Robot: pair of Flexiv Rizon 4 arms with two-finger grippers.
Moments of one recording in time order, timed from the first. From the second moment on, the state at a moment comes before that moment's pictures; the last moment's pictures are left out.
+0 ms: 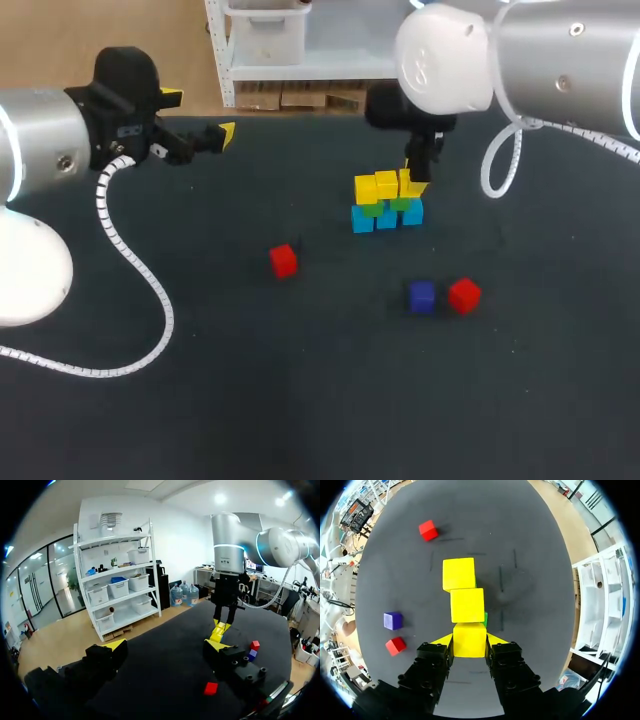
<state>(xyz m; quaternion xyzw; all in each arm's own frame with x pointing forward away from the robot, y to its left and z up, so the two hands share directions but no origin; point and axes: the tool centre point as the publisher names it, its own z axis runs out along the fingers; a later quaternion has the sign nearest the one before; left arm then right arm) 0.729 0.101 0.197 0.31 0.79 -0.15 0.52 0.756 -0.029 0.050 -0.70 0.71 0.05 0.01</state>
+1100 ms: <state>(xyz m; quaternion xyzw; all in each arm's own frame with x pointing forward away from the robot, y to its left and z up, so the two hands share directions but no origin) 0.729 0.101 0.197 0.31 0.79 -0.15 0.52 0.757 -0.026 0.051 -0.70 0.71 0.05 0.02</state>
